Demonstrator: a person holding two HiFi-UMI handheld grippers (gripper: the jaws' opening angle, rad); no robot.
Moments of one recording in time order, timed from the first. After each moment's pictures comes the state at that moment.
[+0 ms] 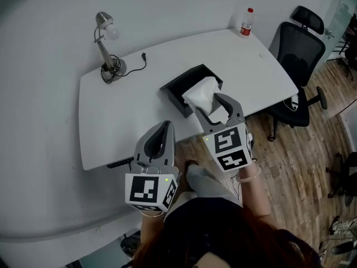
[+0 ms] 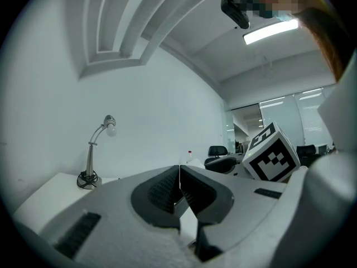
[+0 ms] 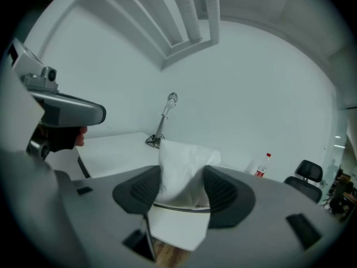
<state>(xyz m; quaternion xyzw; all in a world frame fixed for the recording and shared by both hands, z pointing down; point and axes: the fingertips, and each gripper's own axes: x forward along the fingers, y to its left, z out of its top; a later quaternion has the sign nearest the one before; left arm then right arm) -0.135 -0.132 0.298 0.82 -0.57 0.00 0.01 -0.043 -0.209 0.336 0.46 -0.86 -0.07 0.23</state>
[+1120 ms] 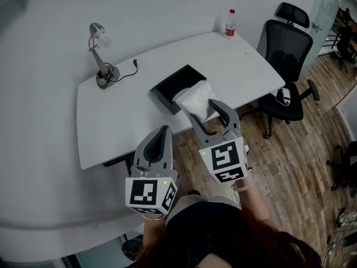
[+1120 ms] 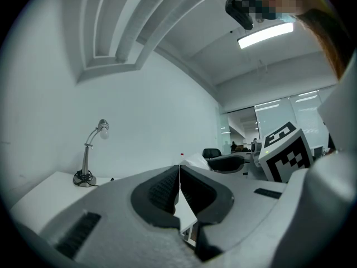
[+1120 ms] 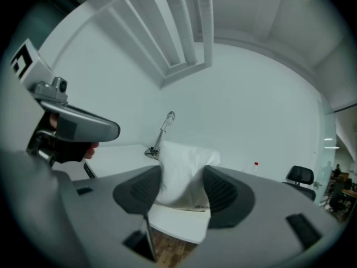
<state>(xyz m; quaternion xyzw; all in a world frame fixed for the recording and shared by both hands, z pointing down) -0.092 -0.084 0.291 0.83 -0.56 -0.02 0.00 -0.008 -0.139 0.309 0.48 -0.86 -0.11 0.15</state>
